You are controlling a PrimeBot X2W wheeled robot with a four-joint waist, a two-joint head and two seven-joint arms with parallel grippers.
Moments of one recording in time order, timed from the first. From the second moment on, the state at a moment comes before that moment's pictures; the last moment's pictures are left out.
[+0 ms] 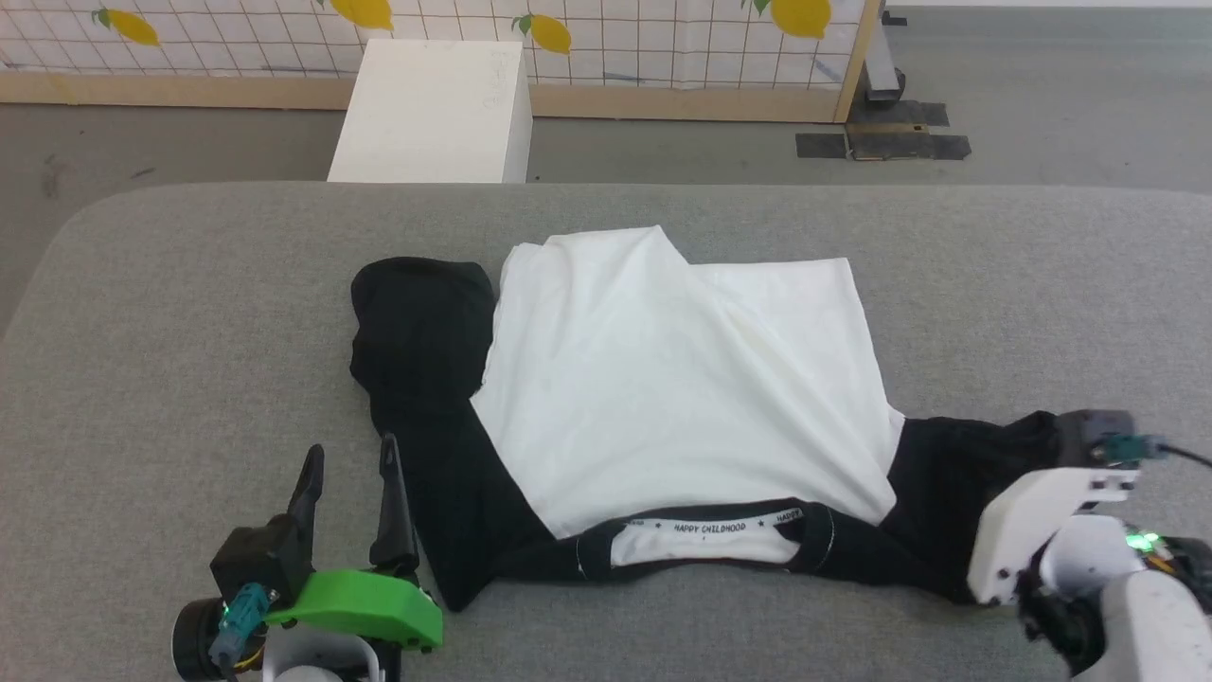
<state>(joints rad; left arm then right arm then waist) -0.01 0.12 -0.15 0.10 -0.33 0.14 -0.25 -0.18 -0.05 -0.18 0.32 0.09 0.13 0.43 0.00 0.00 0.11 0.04</state>
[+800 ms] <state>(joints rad) 0.02 0.07 -0.11 0.21 -0.33 0.05 -0.19 -0.06 -0.05 -0.63 0.20 0.14 0.13 0.05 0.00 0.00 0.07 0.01</state>
